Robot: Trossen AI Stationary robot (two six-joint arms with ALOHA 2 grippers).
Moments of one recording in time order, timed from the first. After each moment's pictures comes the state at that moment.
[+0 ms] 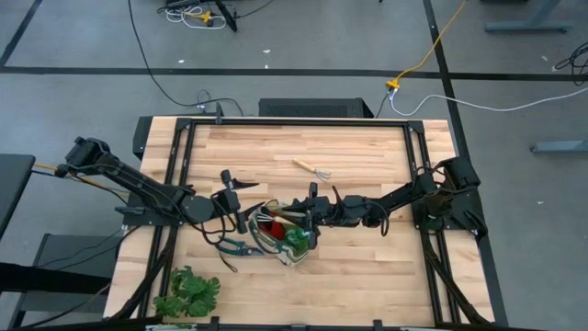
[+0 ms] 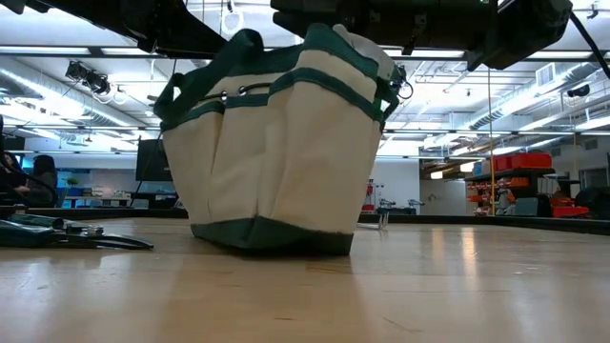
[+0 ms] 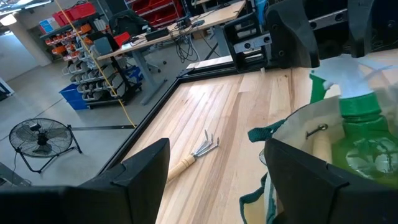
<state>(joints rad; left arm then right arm) -0.41 1.08 0.53 0.30 -0.83 0.11 0.24 1.78 0.82 1.06 0.24 0.07</state>
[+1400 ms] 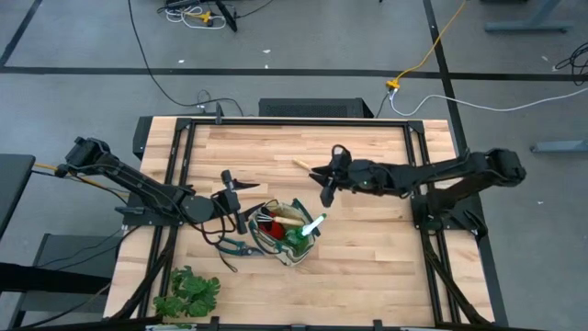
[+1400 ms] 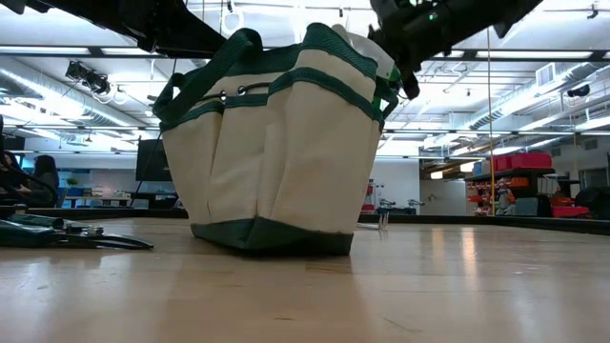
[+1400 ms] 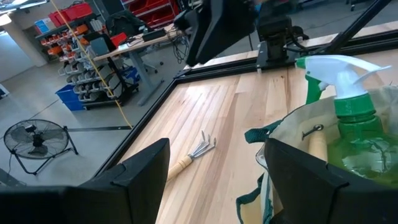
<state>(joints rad) -0.41 1.08 0.53 0.30 -0.81 0.11 0.02 1.35 0.82 0.15 0.35 0.33</state>
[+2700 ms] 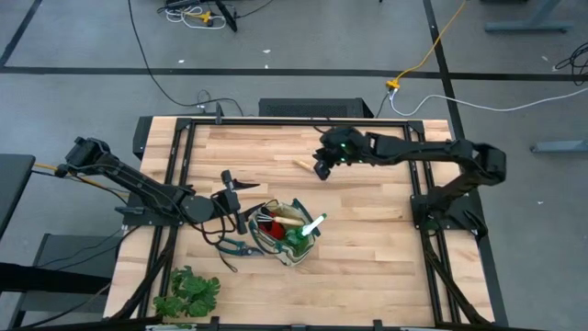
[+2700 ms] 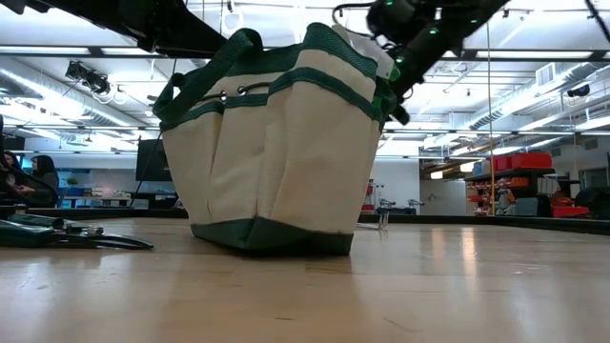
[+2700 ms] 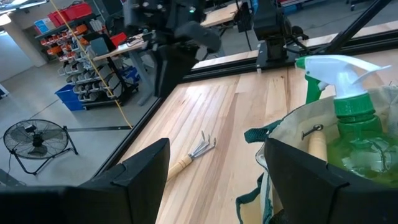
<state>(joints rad) -0.41 1.08 0.53 0.30 -0.81 0.11 -0.30 1.49 1.03 -0.24 0.10 0.28</state>
